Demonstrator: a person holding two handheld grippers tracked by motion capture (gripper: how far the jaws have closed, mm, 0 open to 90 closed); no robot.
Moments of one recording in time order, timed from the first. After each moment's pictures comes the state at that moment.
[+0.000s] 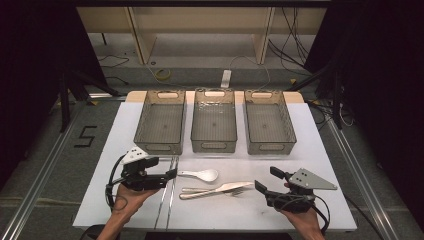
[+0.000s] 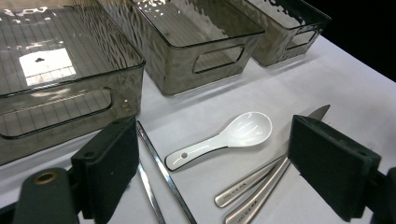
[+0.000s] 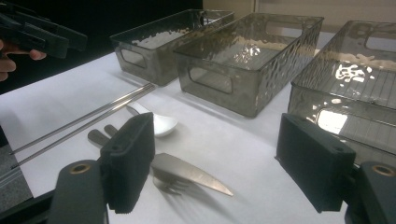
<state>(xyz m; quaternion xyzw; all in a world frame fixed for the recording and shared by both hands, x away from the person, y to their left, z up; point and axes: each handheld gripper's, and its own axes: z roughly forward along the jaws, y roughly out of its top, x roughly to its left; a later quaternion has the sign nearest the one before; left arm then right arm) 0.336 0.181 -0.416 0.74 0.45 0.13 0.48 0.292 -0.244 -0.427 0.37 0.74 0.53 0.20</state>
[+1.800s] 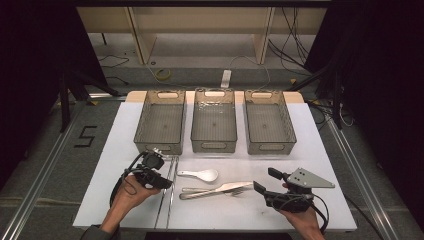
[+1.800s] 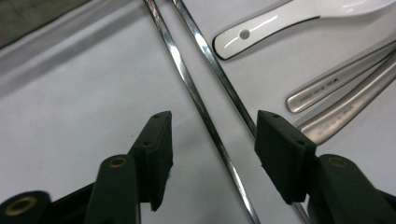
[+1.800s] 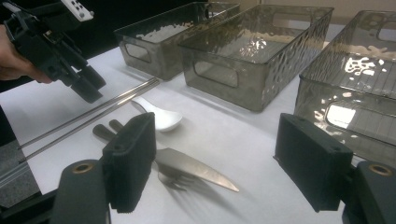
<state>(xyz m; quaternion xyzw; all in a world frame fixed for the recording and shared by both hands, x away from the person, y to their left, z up) 0.376 0.160 -0.448 0.86 0.48 0.06 0.18 0.294 -0.242 -0.429 0.37 0.75 0.52 0.18</state>
